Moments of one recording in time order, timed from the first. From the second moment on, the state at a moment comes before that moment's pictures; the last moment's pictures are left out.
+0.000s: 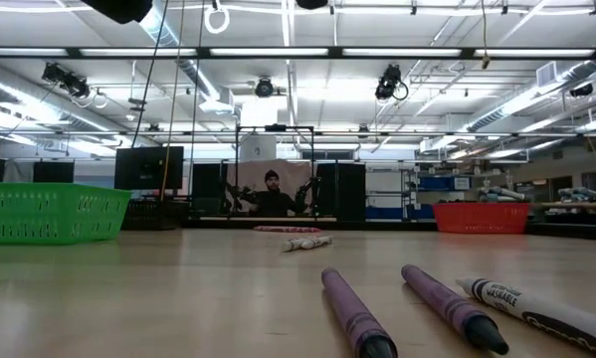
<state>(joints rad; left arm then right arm) -0.42 1.90 1.05 1.27 -0.38 -0.22 0.78 1.57 0.95 0.64 1.10 0.18</state>
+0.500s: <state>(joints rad) -0.42 1.89 1.05 1.29 -0.38 -0.17 0.80 1.57 0.95 0.64 1.14 0.16</state>
